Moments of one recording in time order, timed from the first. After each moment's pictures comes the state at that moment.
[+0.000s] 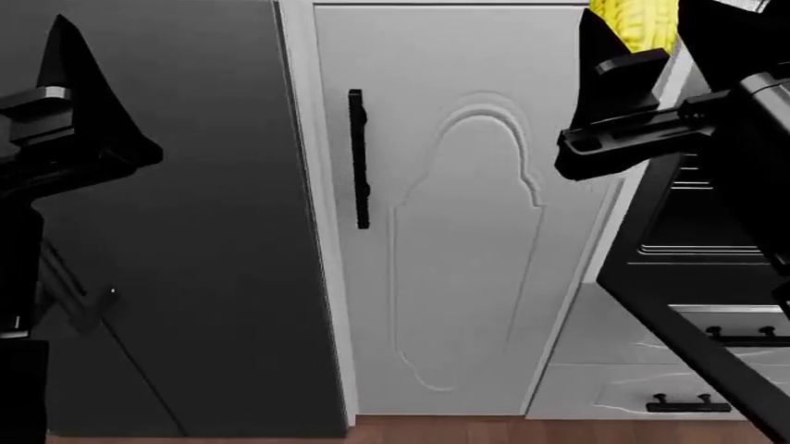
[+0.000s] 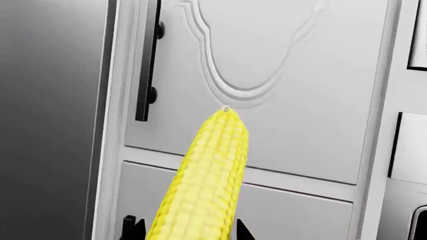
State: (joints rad) left arm -0.65 -0.55 -0.18 0.96 -1.17 -0.80 -0.91; right arm 1.23 0.63 0.03 -0.67 1.85 1.29 1.14
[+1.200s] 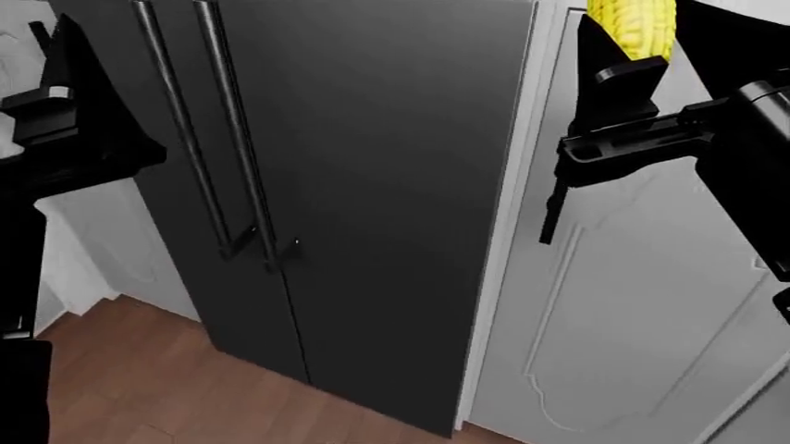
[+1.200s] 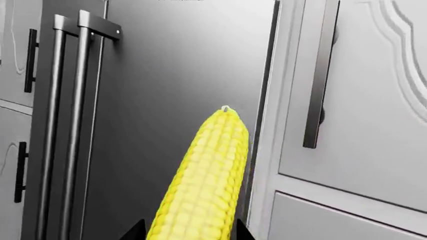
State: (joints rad) left arm -0.65 -0.56 -0.15 0.95 -1.17 -0.77 -0.92; right arm 1.22 0.66 0.01 -0.69 1.84 1.24 1.11
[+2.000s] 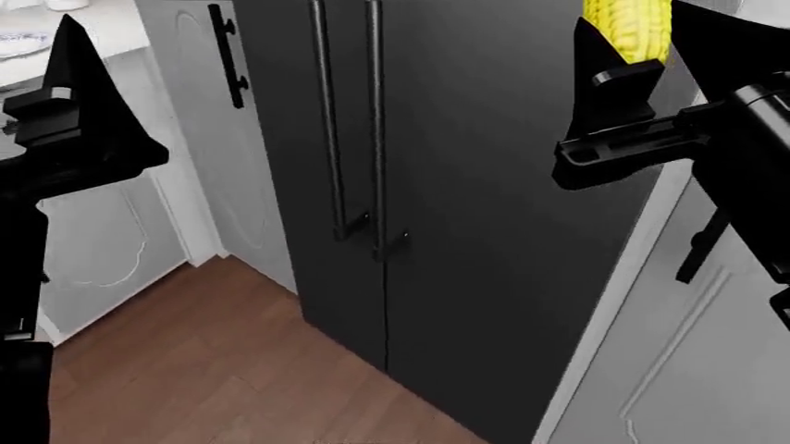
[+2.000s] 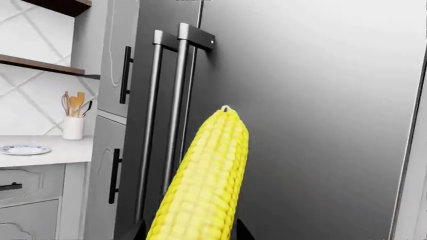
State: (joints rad) left arm -0.66 -0.58 -0.13 0.96 -1.18 -0.75 -0.94; right arm 1.21 0.68 -0.01 -0.69 1.83 1.21 1.10
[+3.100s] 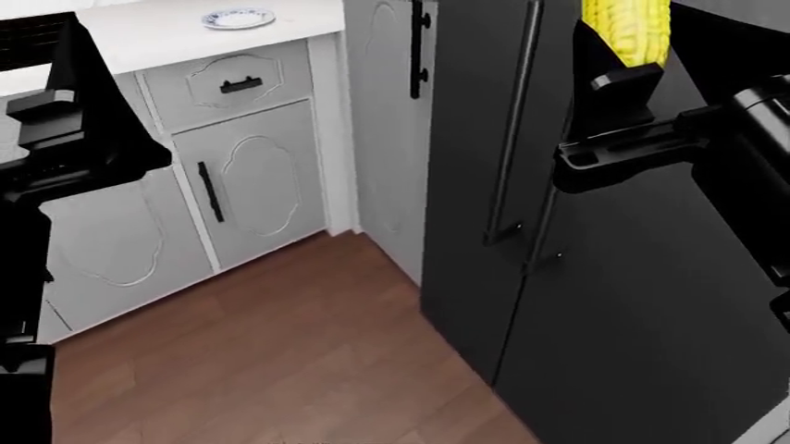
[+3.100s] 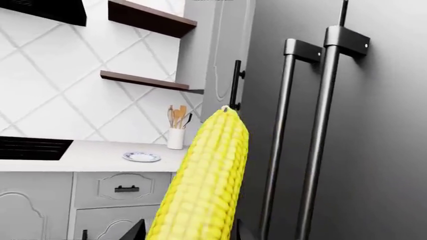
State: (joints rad) left arm -0.65 -0.59 -0.11 0.96 -1.19 -0.73 -0.95; right arm 1.20 0.70 -0.03 -0.71 1.82 1.18 1.08
